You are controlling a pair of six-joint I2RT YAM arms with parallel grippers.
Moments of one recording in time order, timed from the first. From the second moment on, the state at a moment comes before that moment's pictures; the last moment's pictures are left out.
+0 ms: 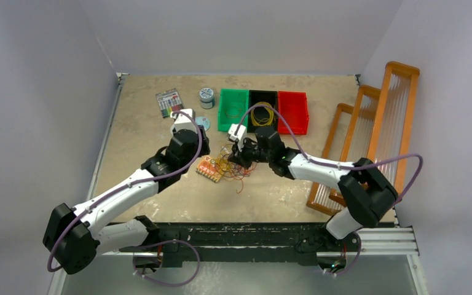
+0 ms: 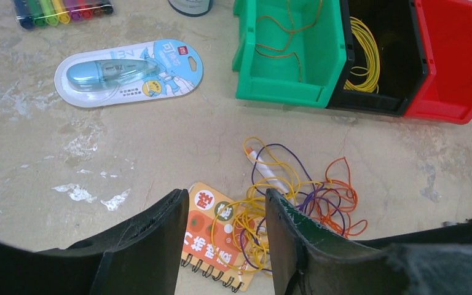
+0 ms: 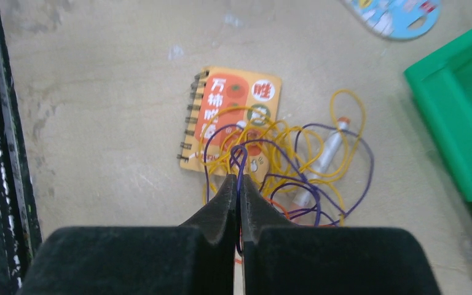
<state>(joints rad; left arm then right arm) -0.69 1.10 0.75 -0.13 -0.48 -0.52 0.75 1.58 0.83 0.24 -0.43 -0.15</state>
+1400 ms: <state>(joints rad) -0.74 1.39 0.22 1.36 -0.10 -0.22 0.73 1.43 1.16 -0.04 -0.29 0.12</state>
